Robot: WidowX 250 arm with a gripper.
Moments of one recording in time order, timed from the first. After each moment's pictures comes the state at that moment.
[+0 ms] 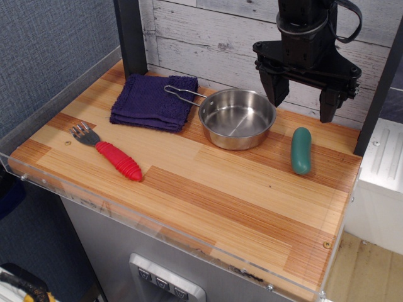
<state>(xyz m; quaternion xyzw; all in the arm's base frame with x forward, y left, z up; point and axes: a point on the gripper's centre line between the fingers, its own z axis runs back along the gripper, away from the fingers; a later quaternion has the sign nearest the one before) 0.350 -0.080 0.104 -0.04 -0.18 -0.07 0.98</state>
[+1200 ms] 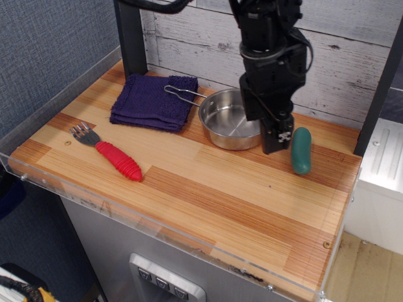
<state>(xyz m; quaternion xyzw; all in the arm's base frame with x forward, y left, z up) 0.328 -0.050 0.075 0.00 -0.12 -0.40 0.91</state>
